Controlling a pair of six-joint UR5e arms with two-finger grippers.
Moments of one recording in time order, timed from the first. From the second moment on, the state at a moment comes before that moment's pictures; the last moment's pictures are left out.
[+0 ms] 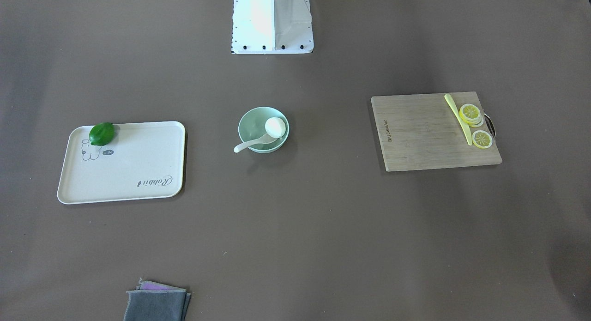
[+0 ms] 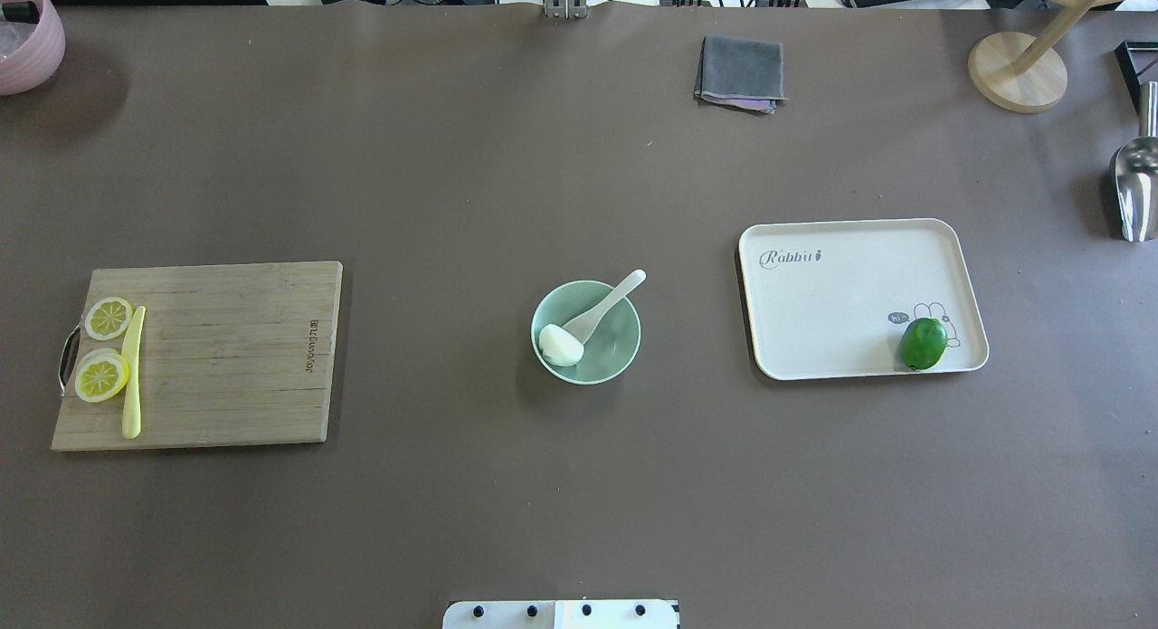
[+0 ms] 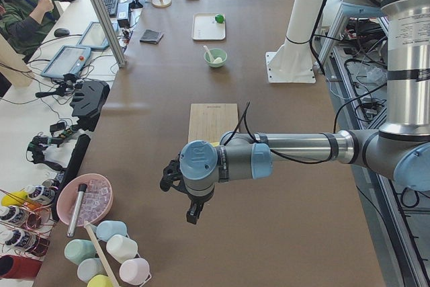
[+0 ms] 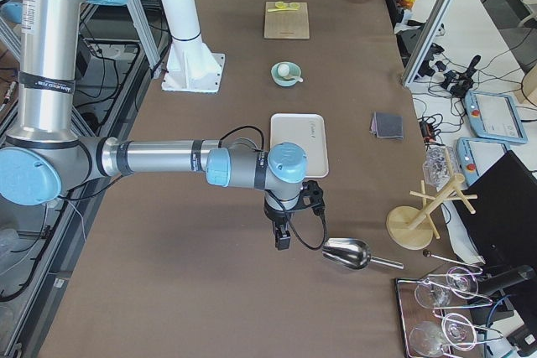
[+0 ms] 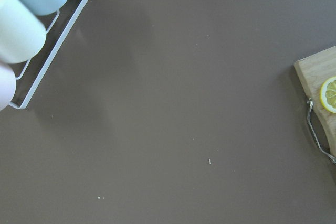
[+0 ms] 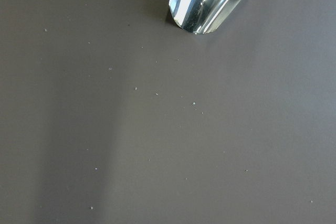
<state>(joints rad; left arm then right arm) -1.73 -1.45 -1.68 -1.49 -2.39 0.45 1.55 -1.72 1.78 -1.66 2.27 -0.26</state>
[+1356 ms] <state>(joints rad) -1.73 -1.41 -1.73 -1.51 -2.39 0.46 1.55 -1.72 1.75 -1.66 2.30 -0.26</state>
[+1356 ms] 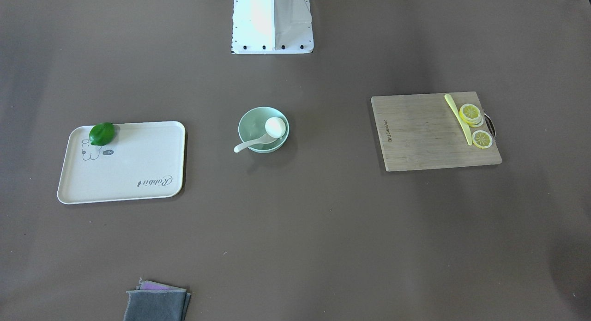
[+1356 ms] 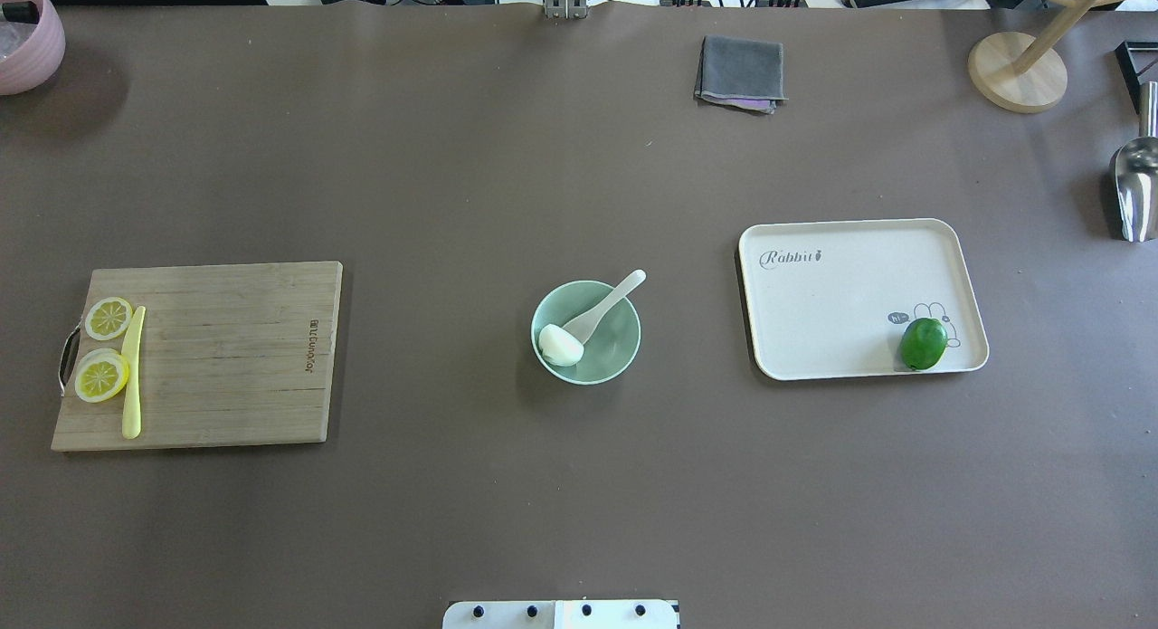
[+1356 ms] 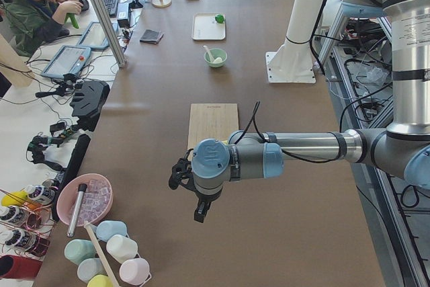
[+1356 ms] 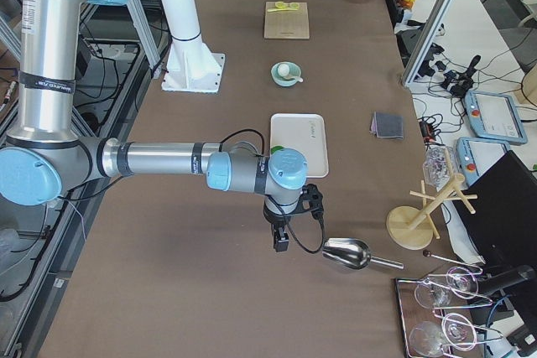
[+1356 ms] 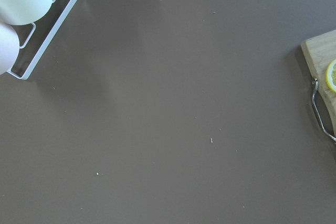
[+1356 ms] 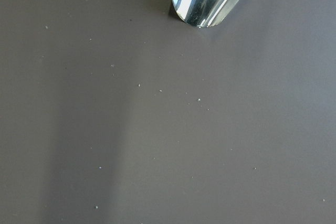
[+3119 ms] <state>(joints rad) -1.73 -1.41 -1.73 -1.53 -2.39 0.46 1.54 -1.71 1.73 -1.66 2.32 -0.26</state>
